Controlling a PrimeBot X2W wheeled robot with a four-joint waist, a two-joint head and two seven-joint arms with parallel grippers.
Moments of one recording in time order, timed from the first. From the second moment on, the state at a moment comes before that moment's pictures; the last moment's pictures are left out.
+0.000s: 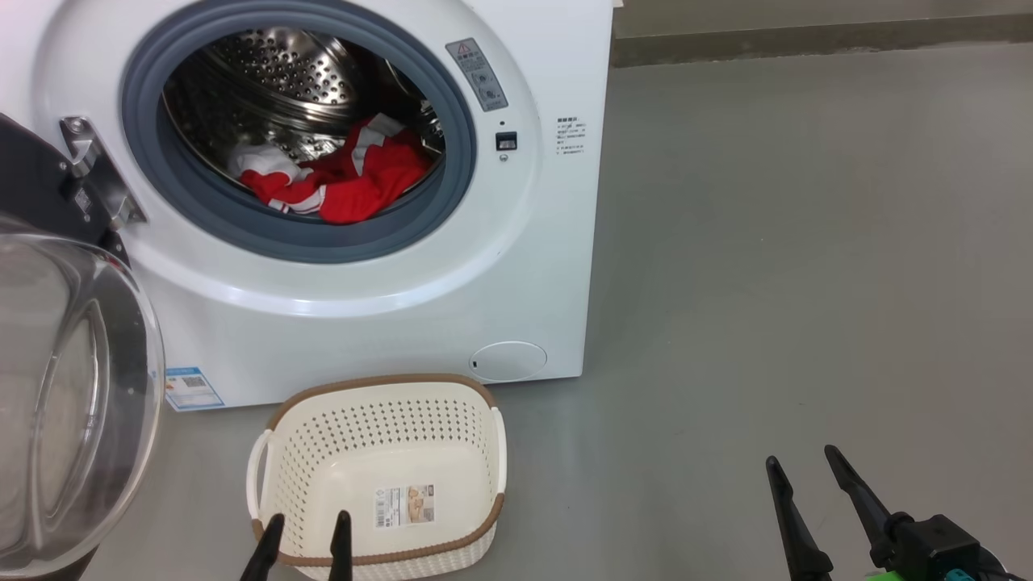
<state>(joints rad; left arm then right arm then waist) 0.19 0.07 -0.11 -0.03 -0.26 0.07 -0.12 0.13 -0.04 0.00 0.18 0.22 0.13 -0.26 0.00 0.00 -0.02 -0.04</state>
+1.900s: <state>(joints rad) 0.17 0.10 -0.15 -0.01 -0.27 0.10 -0.14 0.13 -0.04 0.01 0.19 0.22 0.13 -0.26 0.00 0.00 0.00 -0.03</state>
